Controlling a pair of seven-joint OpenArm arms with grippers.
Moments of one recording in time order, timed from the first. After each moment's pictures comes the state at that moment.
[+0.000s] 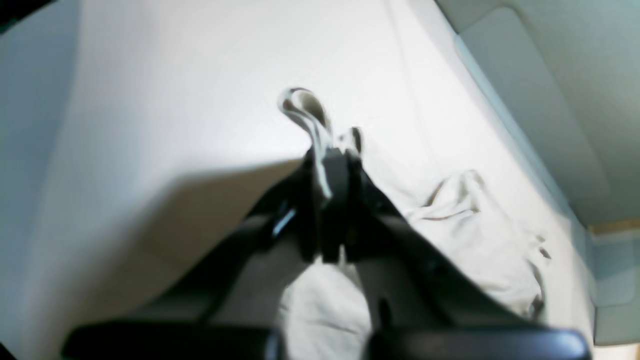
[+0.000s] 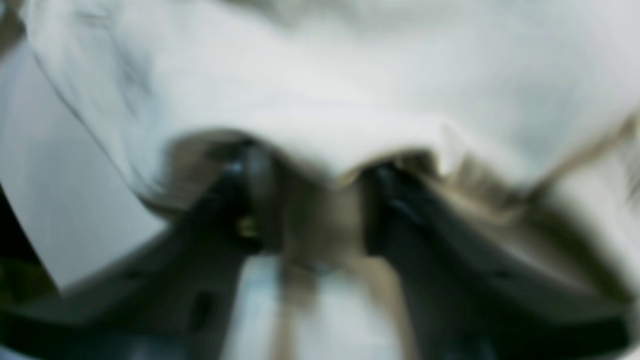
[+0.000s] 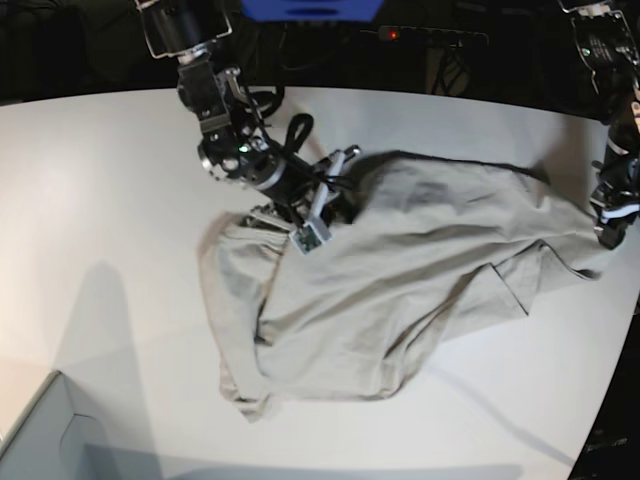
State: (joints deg) left arm 15.0 -13.6 -33.6 92.6 -53.7 -3.9 24.0; right arm -1.9 -3.7 -13.1 72.2 -1.1 25.3 -18.9
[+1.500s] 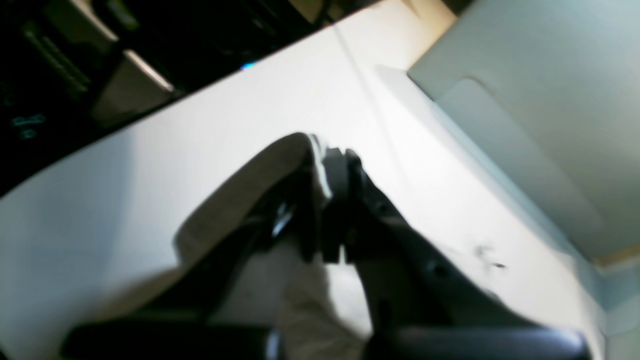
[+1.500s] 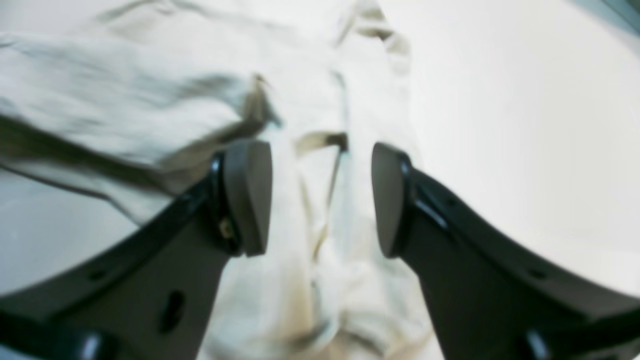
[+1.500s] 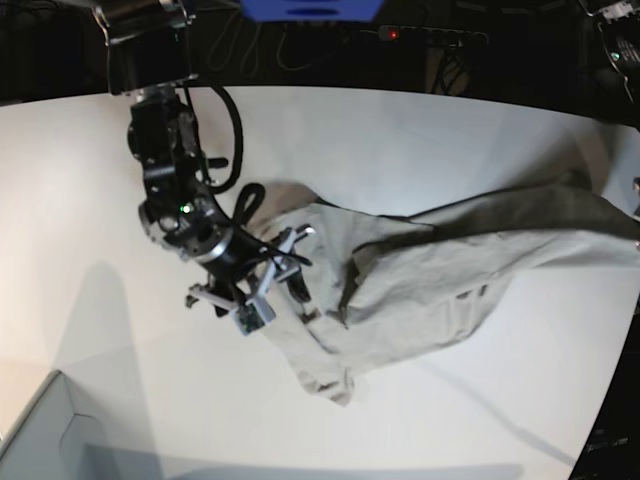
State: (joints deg) left arm 14.6 -16.5 -39.8 97.9 -53.5 -4.3 24.4; right arm 2.8 0.3 -7.4 86.2 -1.3 25.3 -25.9
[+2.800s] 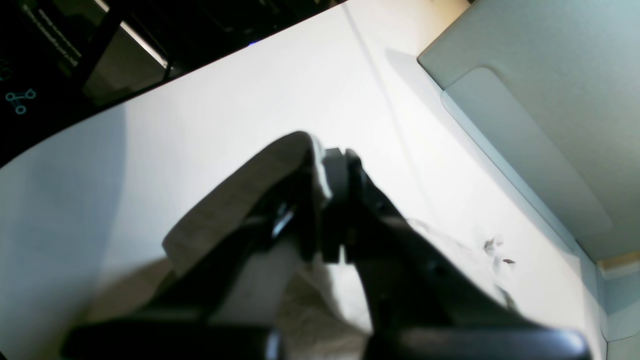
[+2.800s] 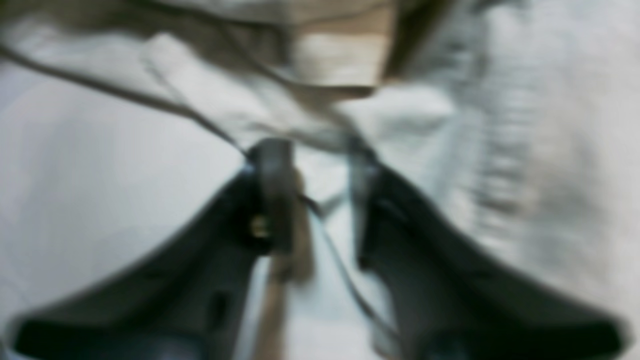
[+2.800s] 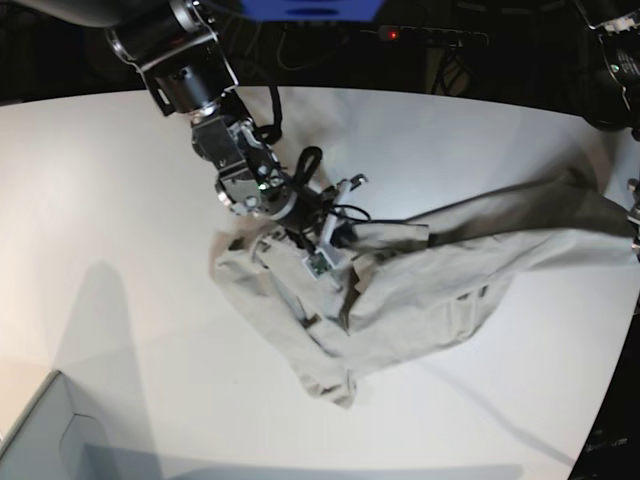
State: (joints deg) left arm 12.2 -17.6 -38.2 91.7 -53.5 -4.2 24.0; right arm 10.4 -2.4 -20.5 49.7 0.7 20.2 -9.3
